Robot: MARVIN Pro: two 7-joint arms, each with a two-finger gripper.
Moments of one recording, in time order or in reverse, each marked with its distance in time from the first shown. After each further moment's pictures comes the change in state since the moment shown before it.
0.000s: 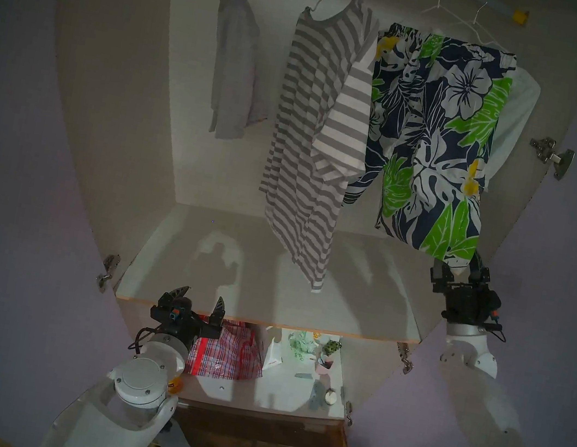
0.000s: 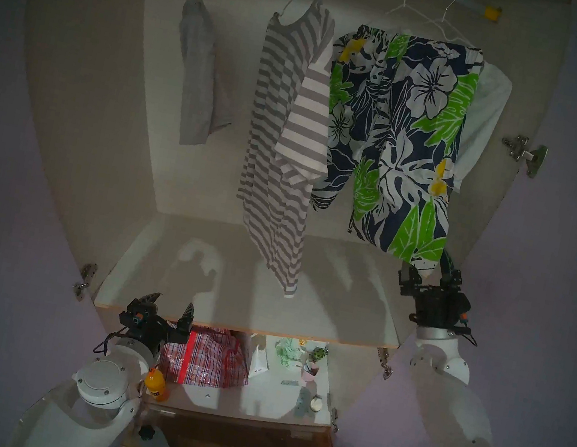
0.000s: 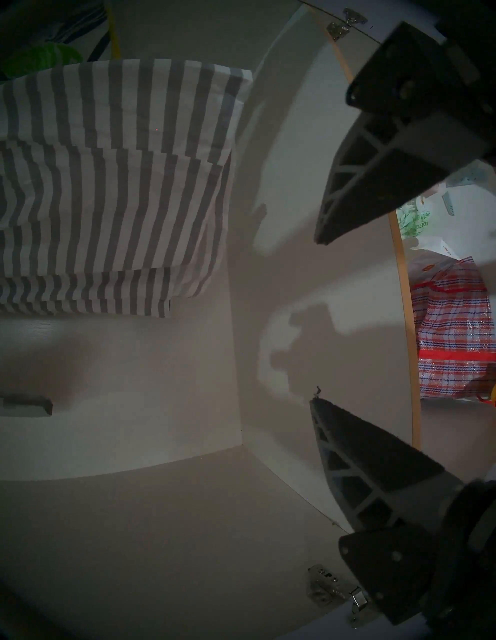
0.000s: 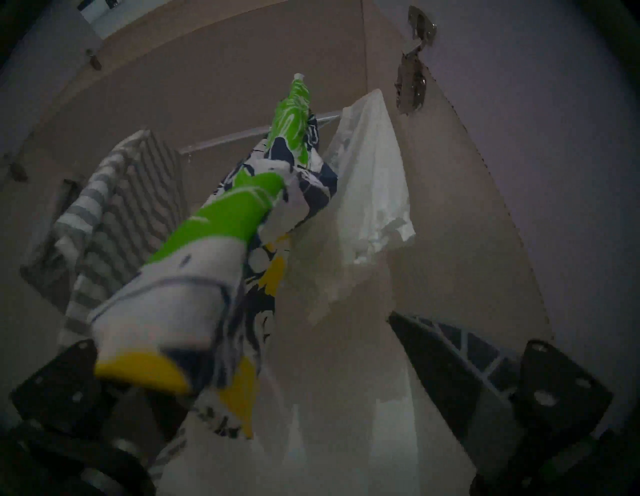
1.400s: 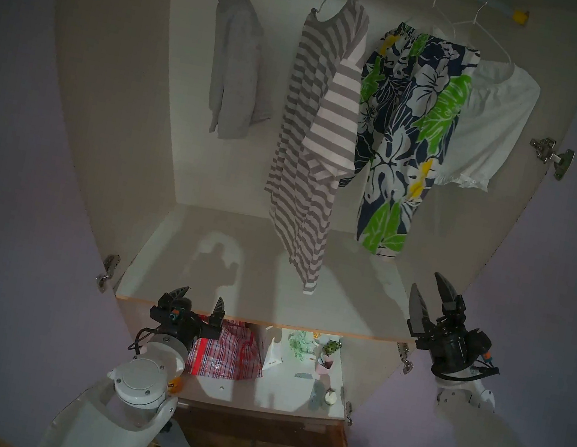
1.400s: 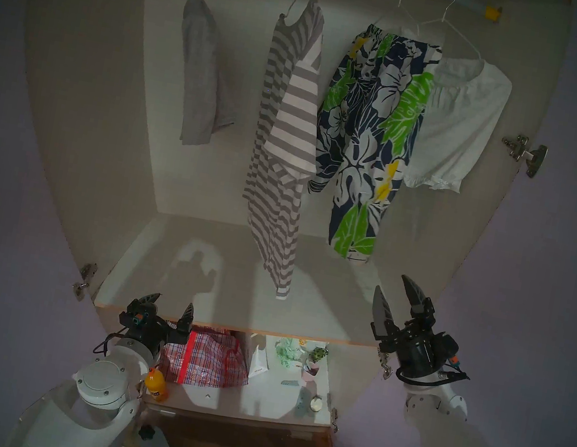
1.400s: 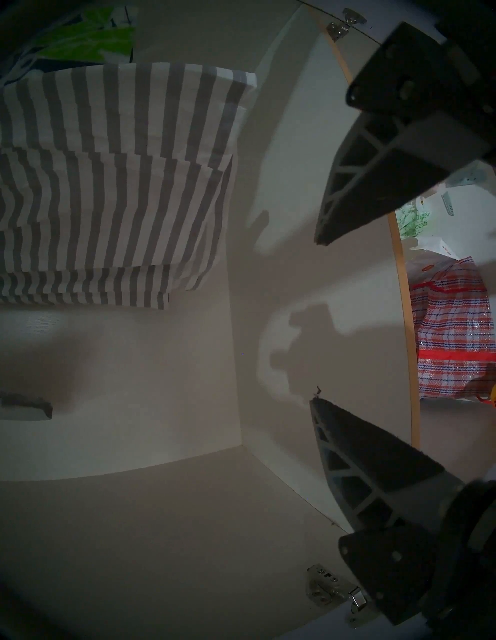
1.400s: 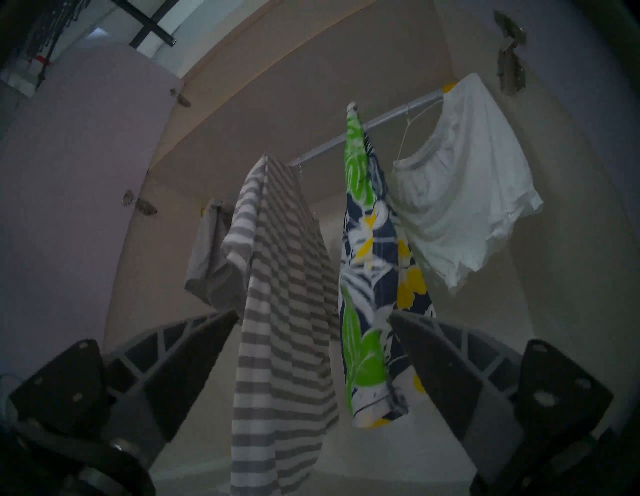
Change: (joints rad) left arm -0.002 0.017 0.014 -0.001 -0.014 -0.003 0.015; right arm -0.206 0.117 -0.123 -0.247 0.226 -0.010 0.216
